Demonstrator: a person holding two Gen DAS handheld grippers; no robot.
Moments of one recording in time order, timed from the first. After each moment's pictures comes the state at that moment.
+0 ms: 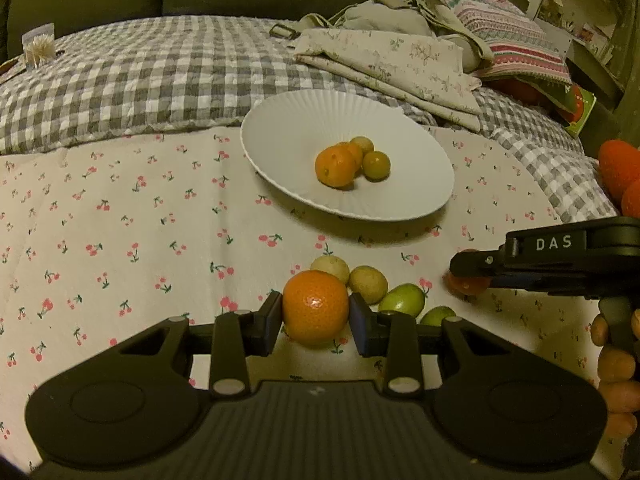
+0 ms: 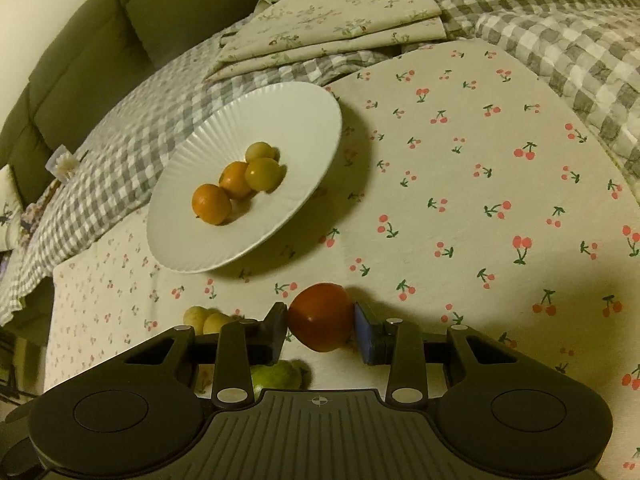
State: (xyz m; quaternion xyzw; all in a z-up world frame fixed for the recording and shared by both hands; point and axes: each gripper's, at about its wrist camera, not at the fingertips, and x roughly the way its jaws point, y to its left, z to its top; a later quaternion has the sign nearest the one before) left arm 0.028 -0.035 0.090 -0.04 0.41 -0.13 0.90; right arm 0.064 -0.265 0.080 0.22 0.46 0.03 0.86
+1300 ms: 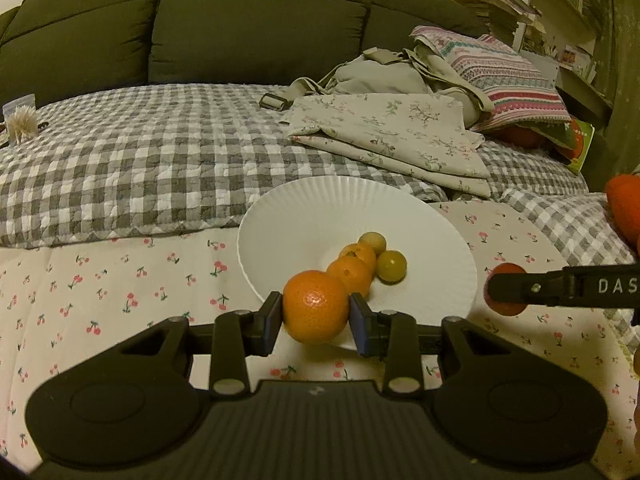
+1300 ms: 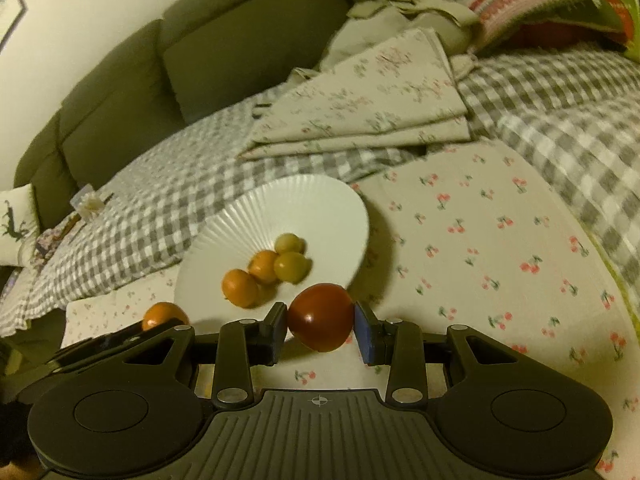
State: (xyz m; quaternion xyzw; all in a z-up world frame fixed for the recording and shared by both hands) left arm 0.091 -0.035 0.104 -0.01 0.32 -0.14 0.94; right arm 0.076 -0.265 0.116 0.18 0.36 0.05 0.92
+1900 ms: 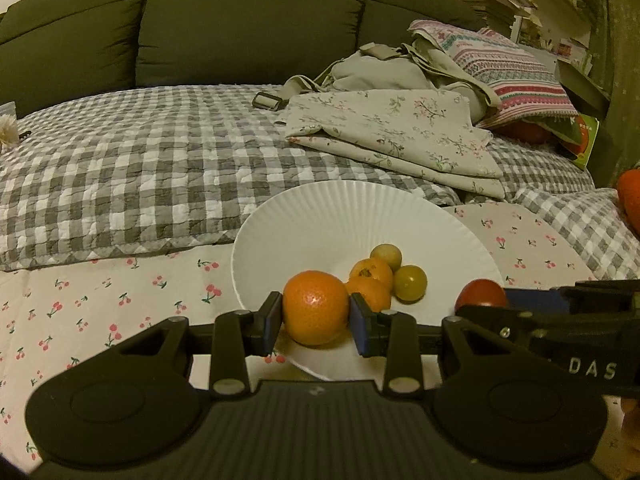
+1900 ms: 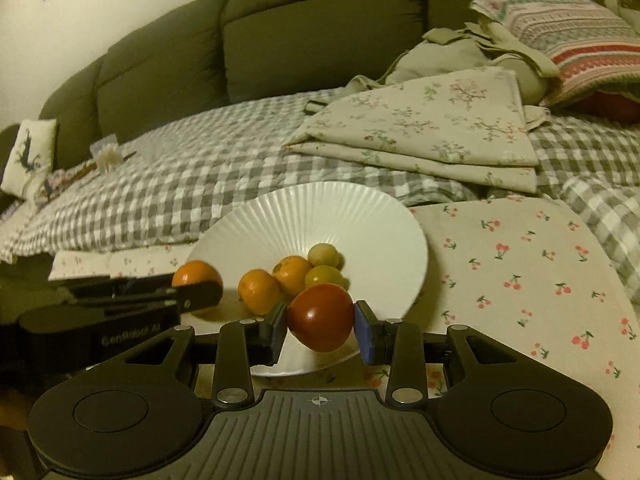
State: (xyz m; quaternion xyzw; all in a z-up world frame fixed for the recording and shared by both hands) left arm 0.129 -0.035 0.089 0.00 0.32 -0.15 0.93; right arm 0.101 -0.222 0.100 0.07 0.33 0.09 0.94
